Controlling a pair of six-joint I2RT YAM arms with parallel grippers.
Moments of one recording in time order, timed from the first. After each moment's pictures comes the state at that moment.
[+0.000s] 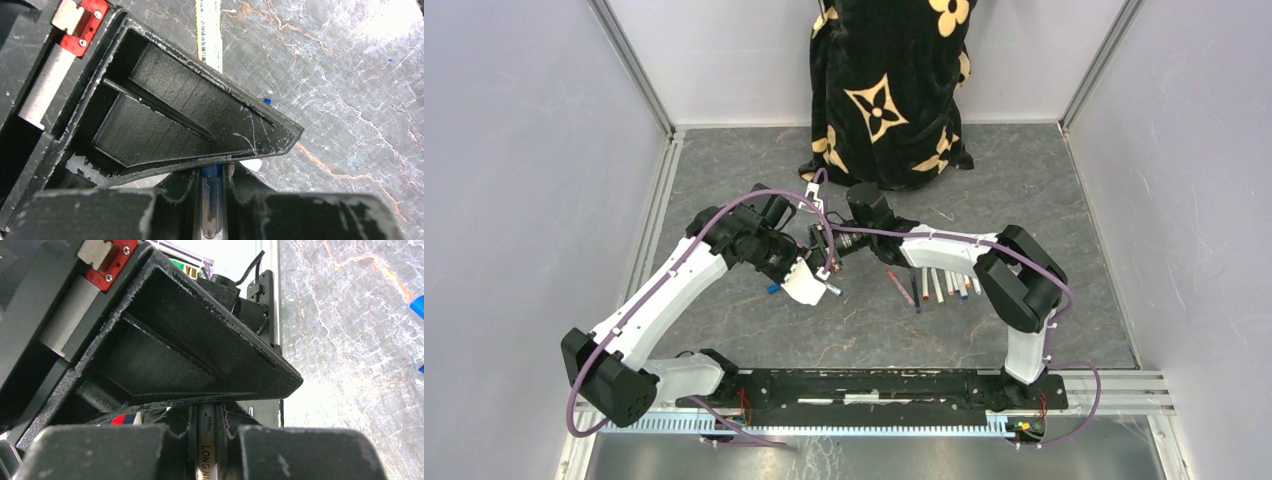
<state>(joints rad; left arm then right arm) -0.57 1.22 1.18 -1.15 0.39 1.64 0.83 1.87 1.19 0.36 -1.07 0.77</state>
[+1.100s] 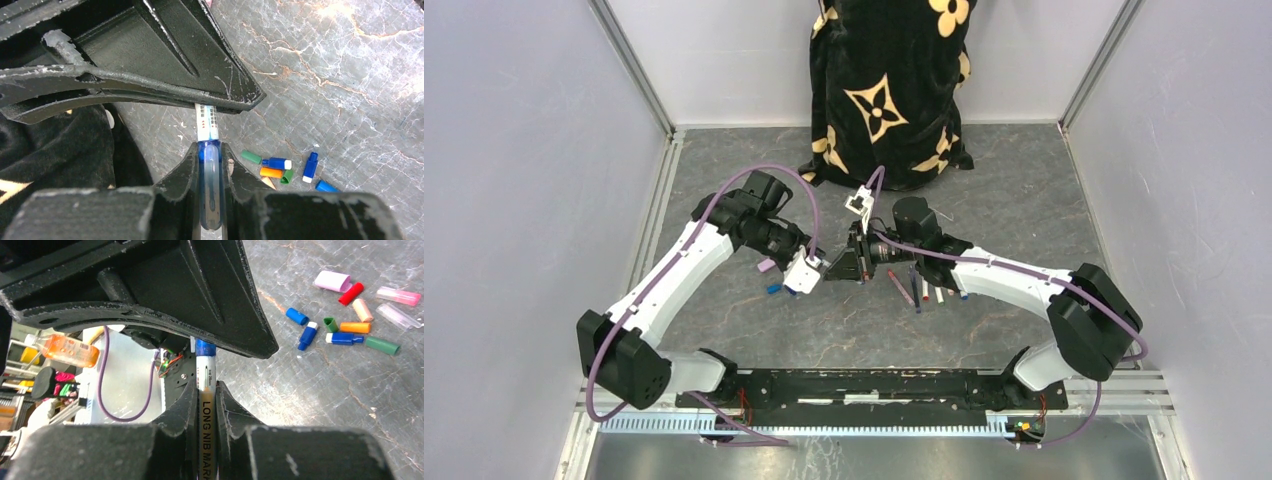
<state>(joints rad) -0.44 1.31 1.21 -1.11 0.71 1.87 0.79 1.49 0.86 0.33 -0.72 0.47</state>
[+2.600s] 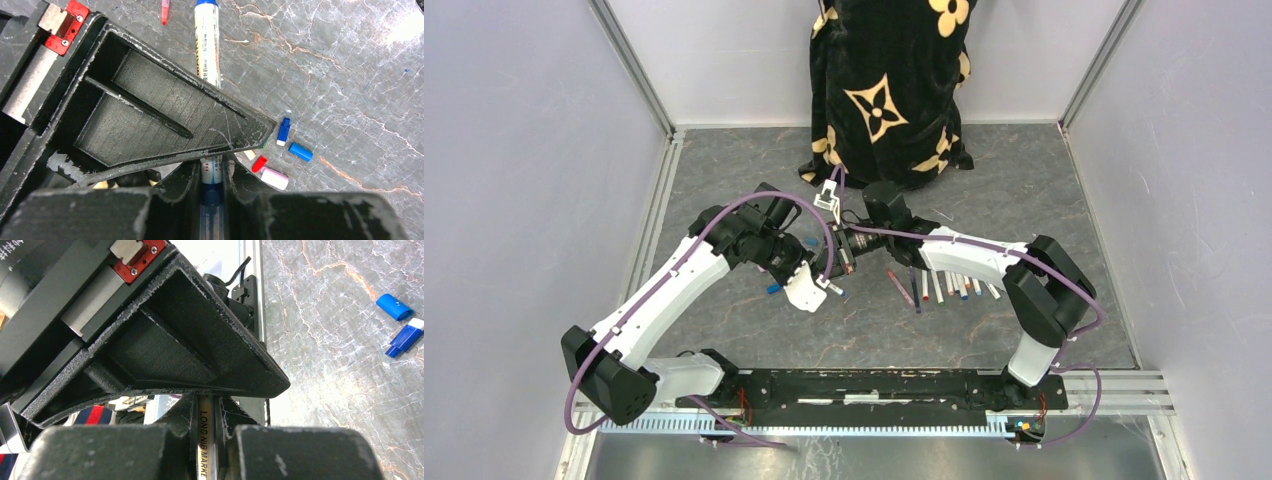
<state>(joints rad) -0.59 1.22 1.21 -1.16 0.46 1.74 0.81 1.73 1.11 0.29 -1.04 0.65</state>
